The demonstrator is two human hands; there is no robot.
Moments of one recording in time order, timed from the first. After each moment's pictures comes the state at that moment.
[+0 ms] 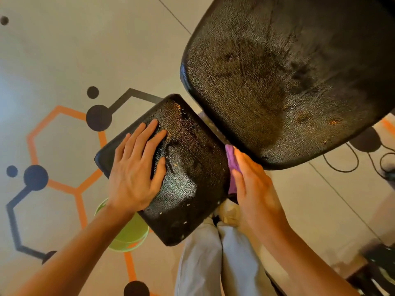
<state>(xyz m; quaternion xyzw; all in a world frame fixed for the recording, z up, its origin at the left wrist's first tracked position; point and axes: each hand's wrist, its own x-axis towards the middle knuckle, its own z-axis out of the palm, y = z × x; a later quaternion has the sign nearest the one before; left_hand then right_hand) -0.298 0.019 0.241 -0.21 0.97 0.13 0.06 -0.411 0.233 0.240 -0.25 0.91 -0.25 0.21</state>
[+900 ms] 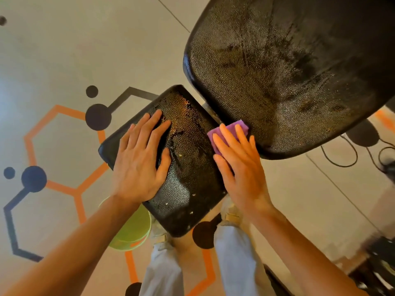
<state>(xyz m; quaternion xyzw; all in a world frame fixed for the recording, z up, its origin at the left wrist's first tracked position) -0.296 0.018 0.238 -0.21 0.97 0.15 0.03 -0.404 0.212 0.221 -0.35 0.88 -0.28 0.17</state>
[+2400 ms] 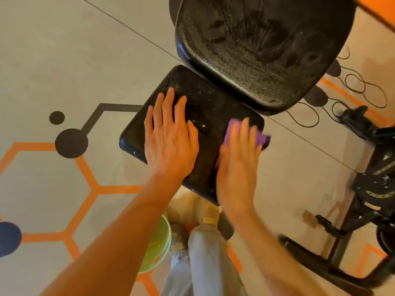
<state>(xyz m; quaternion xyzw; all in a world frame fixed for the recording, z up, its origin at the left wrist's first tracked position) -0.290 0.014 0.224 -0.18 0.97 0.16 0.00 -0.277 0.144 0.224 -0.03 0.99 -0.15 0.06</state>
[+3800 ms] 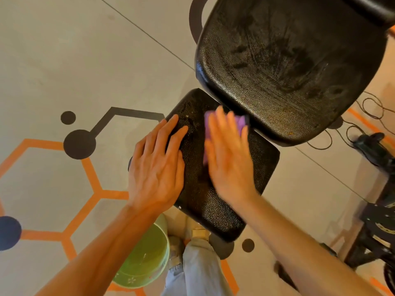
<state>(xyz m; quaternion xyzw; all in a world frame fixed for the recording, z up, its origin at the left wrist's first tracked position) -0.276 -0.032 0.228 -0.11 0.98 0.17 -0.01 -0.353 0.107 0.221 -0.24 0.96 -0.14 0.09</state>
